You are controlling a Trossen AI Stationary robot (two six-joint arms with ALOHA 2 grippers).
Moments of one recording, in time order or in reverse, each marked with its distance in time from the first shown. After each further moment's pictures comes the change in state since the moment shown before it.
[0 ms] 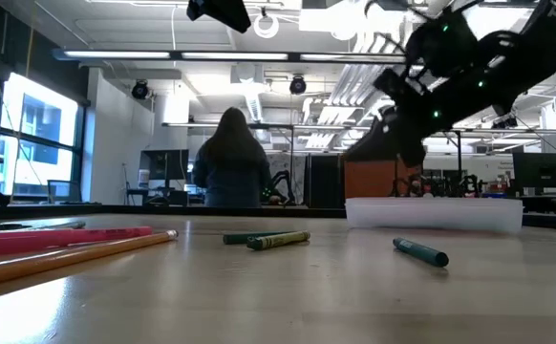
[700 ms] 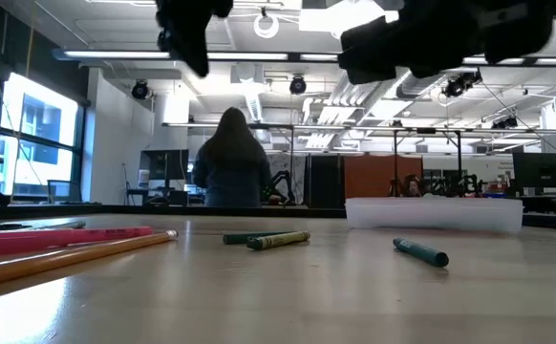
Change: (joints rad) left arm -0.018 0.001 -0.170 -0.205 0.084 -0.134; right arm 0.297 0.018 0.232 -0.240 -0.542 -0.013
